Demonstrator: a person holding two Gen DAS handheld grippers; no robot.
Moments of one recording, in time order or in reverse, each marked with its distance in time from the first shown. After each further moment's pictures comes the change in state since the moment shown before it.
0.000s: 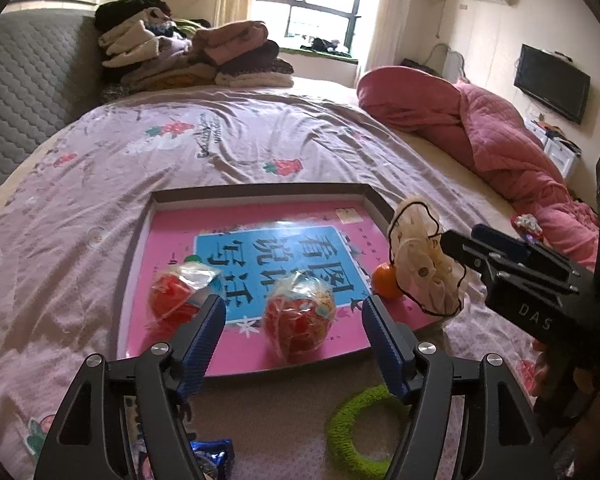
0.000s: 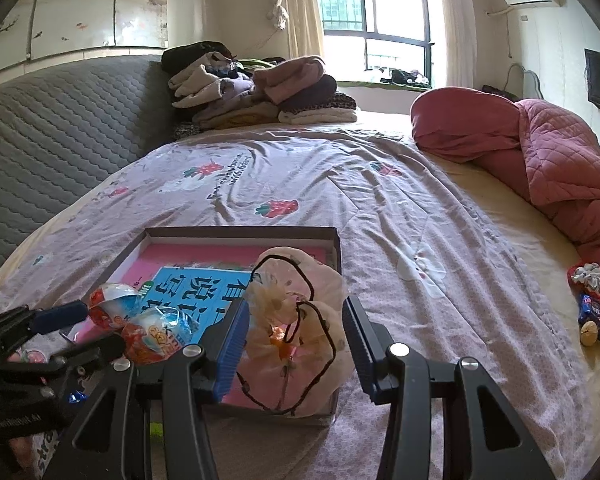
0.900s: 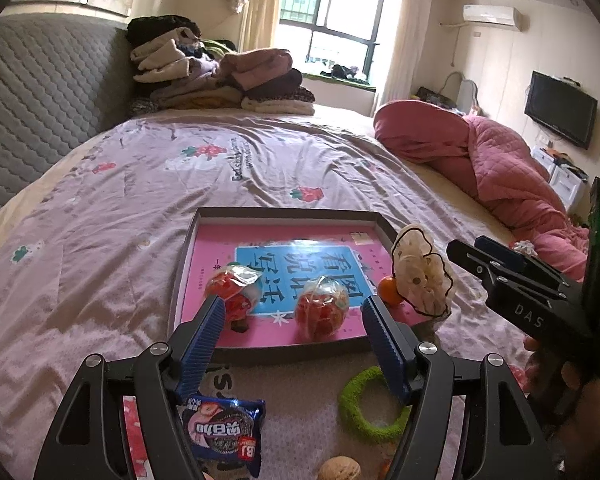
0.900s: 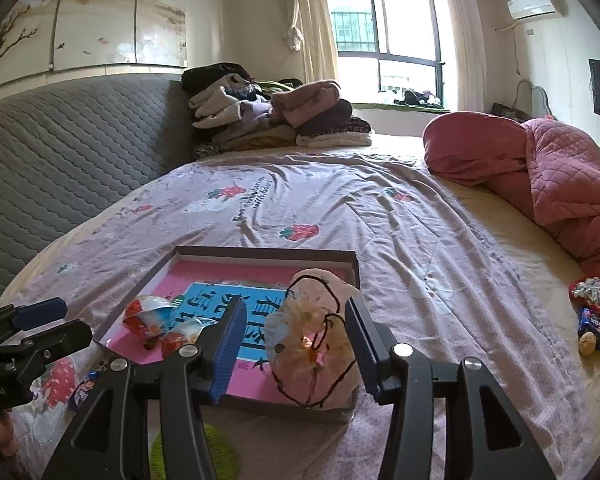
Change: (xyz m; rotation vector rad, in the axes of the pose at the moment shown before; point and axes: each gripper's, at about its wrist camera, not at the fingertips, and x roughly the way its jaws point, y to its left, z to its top) left arm -0.068 0.015 -0.012 -0.051 -0.095 0.044; right arm -0.040 0.015 0.002 -0.020 -0.091 0.059
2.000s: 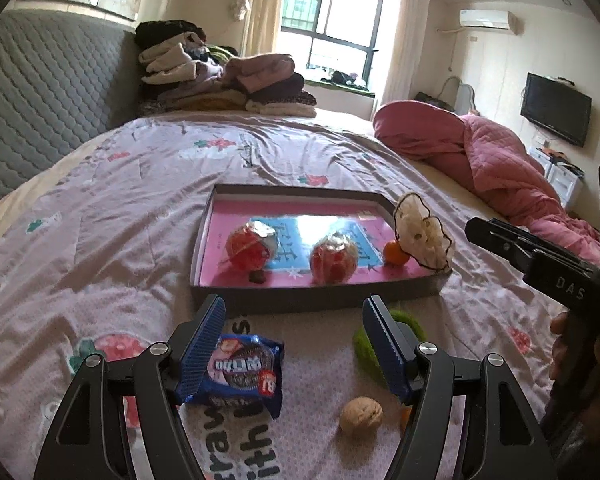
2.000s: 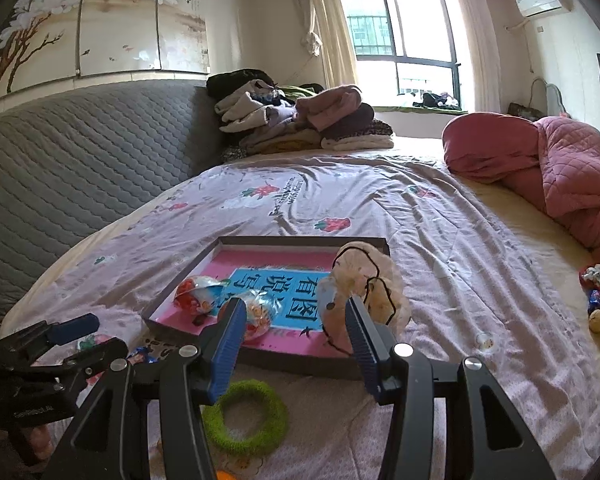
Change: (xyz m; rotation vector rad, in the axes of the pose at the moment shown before) left arm -0.026 0.018 -0.058 0.004 -0.024 -0.005; right arm -0.043 0.024 -0.030 0.001 -0.010 0.084
